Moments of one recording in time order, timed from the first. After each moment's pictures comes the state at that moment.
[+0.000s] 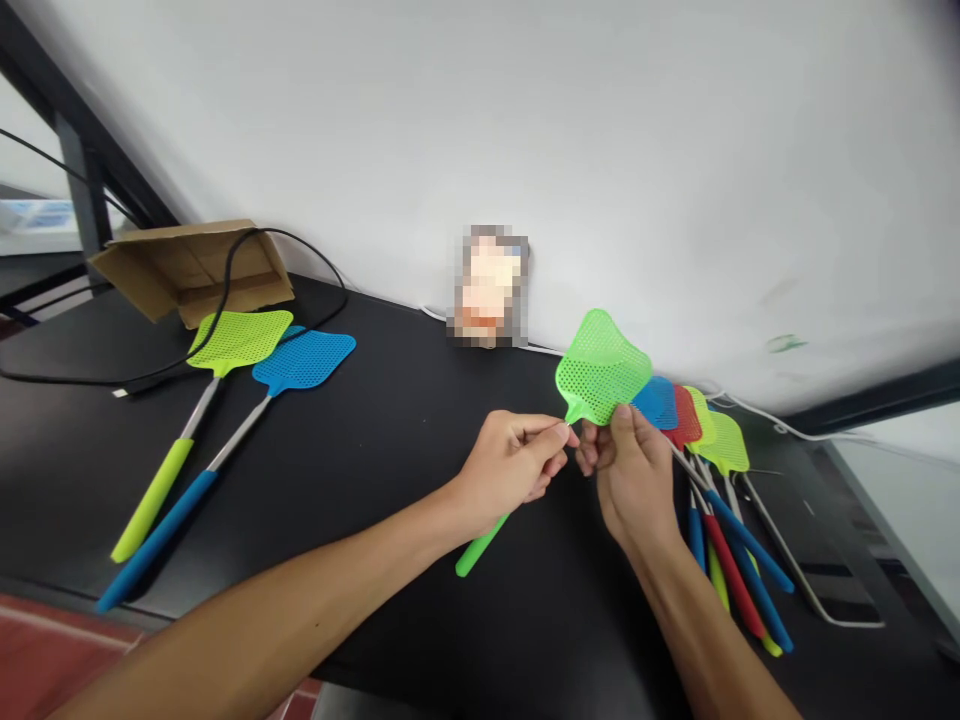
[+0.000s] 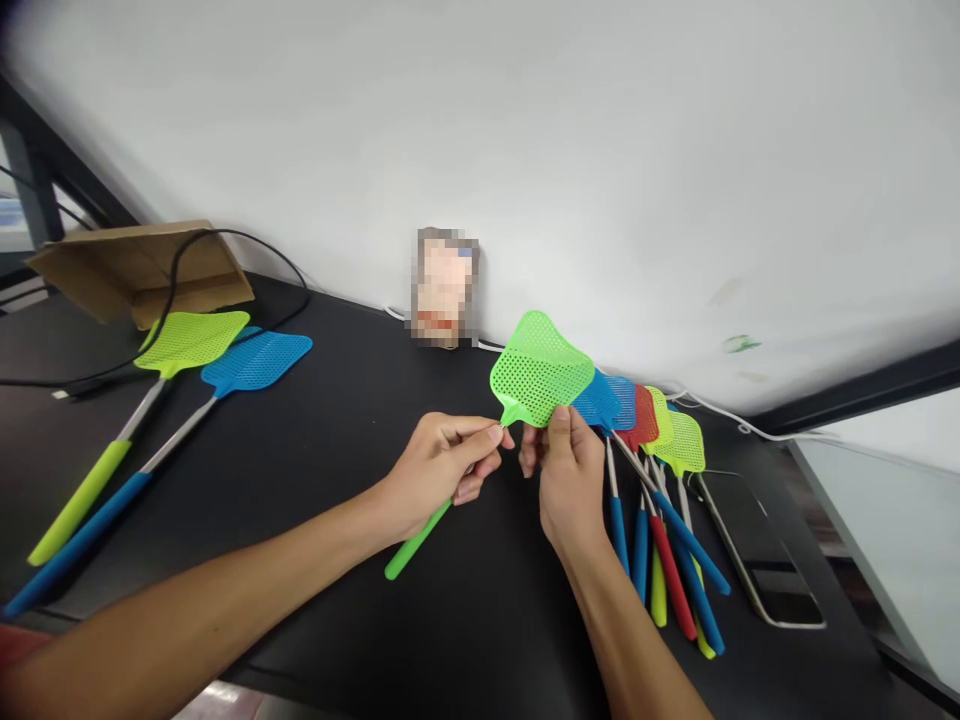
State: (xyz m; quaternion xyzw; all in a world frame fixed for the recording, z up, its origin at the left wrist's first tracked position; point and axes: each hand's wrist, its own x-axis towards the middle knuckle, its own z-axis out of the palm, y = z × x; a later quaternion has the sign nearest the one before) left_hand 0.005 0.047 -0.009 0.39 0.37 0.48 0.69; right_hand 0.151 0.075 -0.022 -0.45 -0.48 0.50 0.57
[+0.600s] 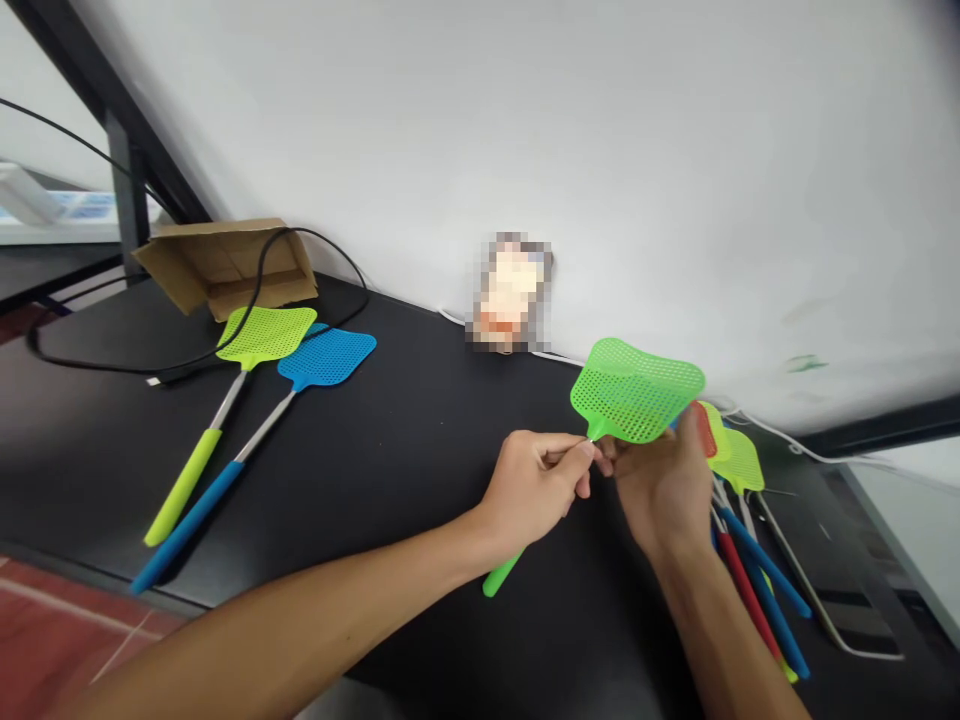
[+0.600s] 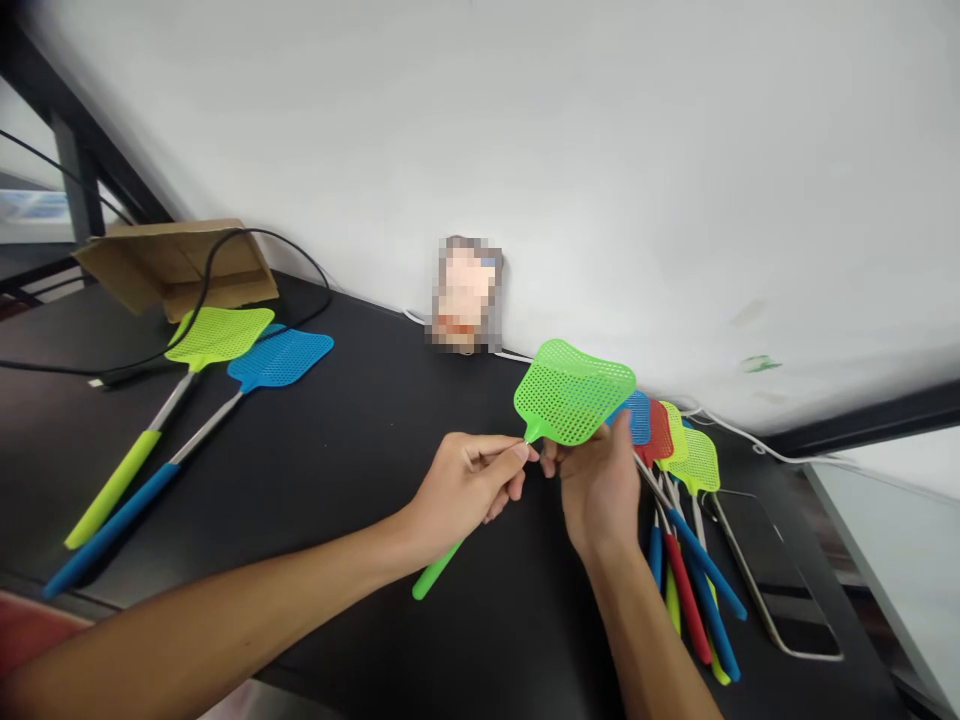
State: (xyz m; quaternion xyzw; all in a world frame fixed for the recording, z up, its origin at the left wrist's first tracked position) left_hand 0.012 0.039 -0.017 0.44 0.42 0.50 0.62; right_hand 0.154 0.081 -0.009 -0.40 -0.42 0.58 0.56
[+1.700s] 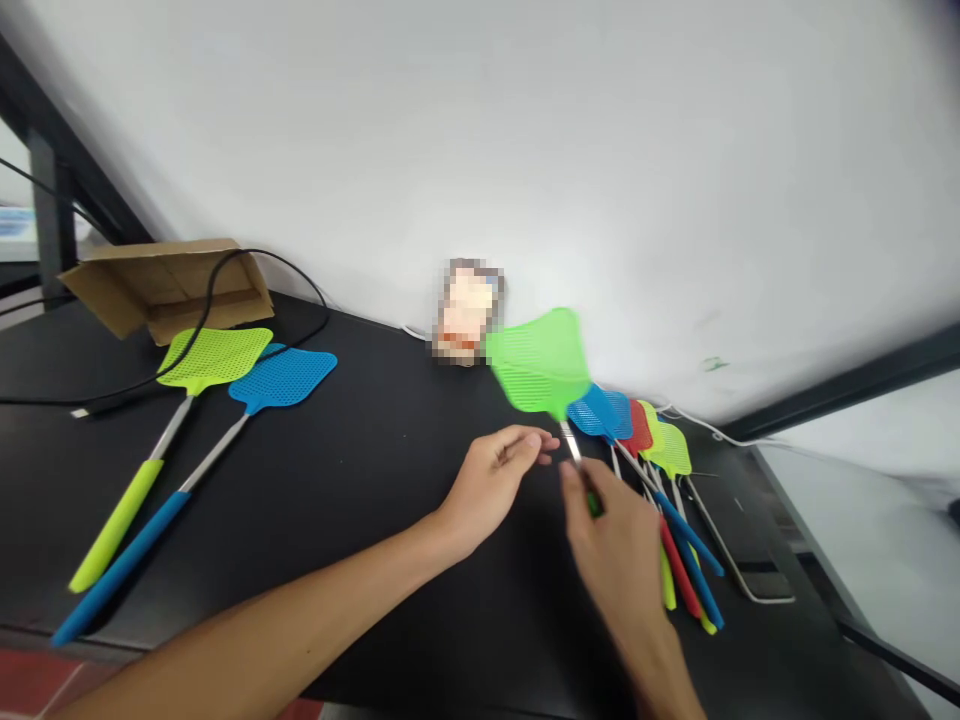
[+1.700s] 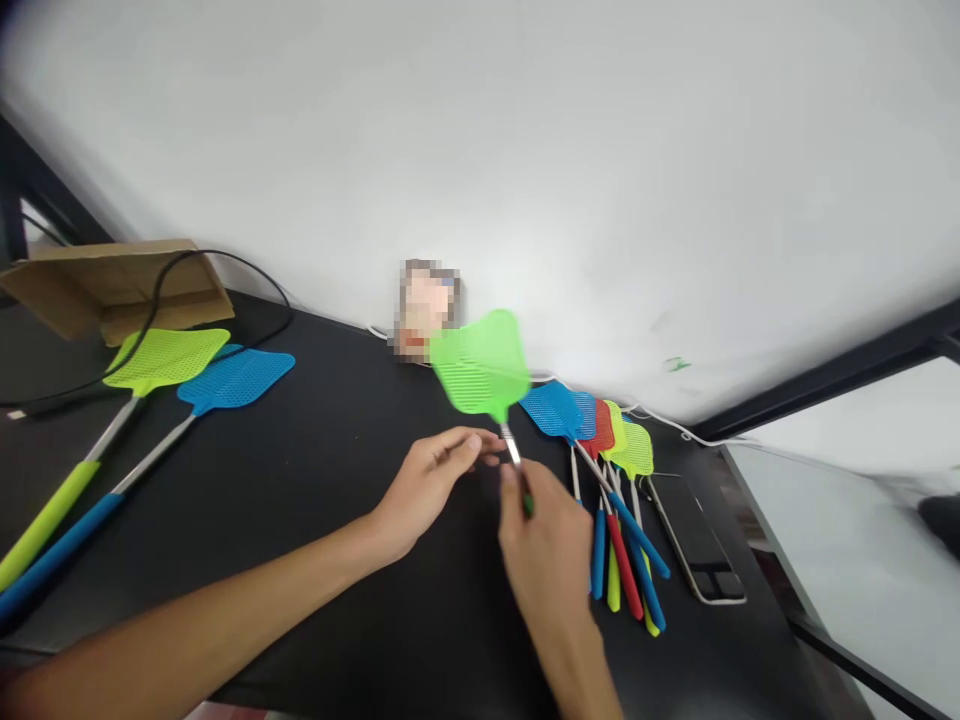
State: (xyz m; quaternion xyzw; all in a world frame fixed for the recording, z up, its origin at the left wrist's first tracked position) left_hand 0.014 0.044 -0.016 0.44 0.38 0.54 0.61; right_hand 0.170 0.022 0.001 -0.61 -0.73 0.06 0.30
